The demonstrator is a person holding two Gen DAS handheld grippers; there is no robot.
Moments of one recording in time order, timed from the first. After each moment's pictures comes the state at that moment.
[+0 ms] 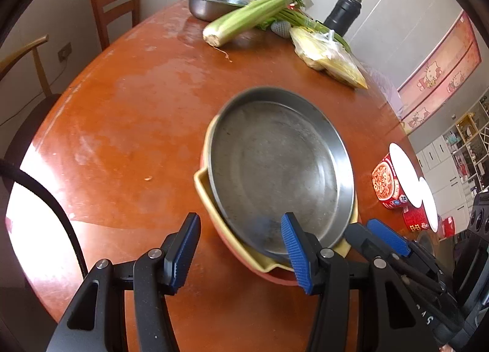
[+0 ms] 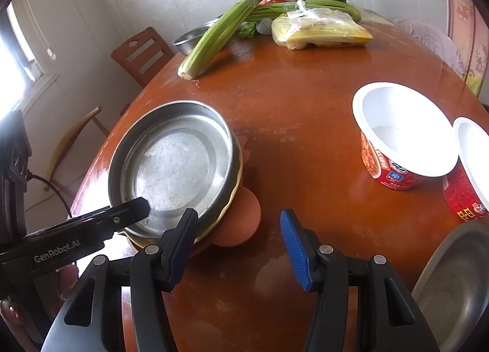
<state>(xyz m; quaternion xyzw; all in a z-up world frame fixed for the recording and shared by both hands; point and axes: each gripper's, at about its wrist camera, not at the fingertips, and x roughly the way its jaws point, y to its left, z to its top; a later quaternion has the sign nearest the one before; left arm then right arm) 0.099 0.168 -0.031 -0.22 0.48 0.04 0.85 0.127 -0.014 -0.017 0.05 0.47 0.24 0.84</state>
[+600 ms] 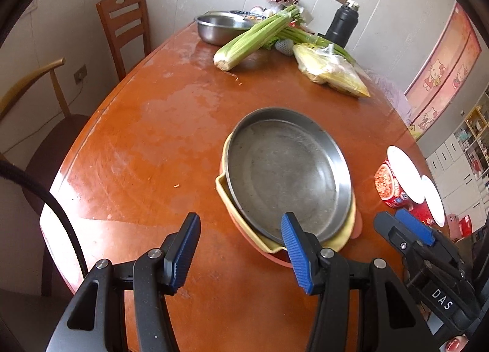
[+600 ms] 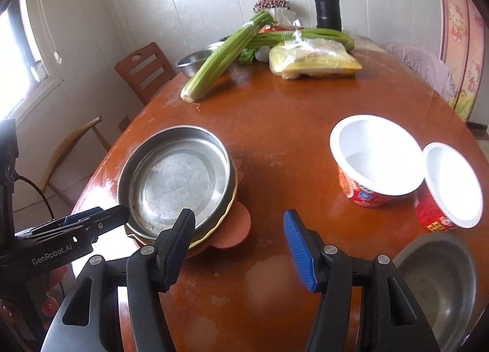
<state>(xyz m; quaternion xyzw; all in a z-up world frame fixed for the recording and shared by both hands) 0.076 0.159 -0.002 -0.17 0.45 0.08 0.87 0.107 -0.028 0.012 0.03 0.42 0.23 0.88</state>
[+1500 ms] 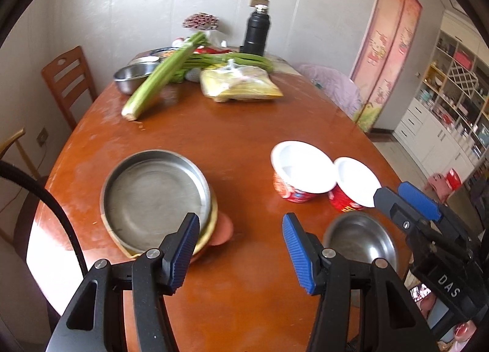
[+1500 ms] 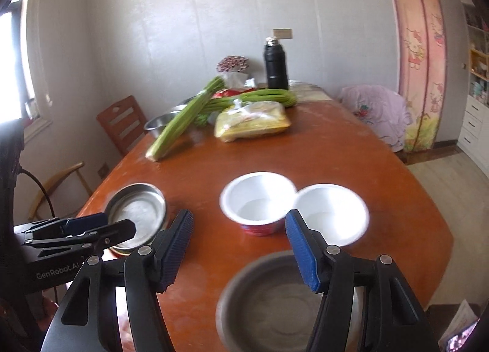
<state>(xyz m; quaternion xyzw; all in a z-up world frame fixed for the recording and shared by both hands) 0.083 0.023 0.062 -0.08 0.41 -0.02 0.91 0.067 -0.162 0.077 0.04 0.32 0.16 0.93</state>
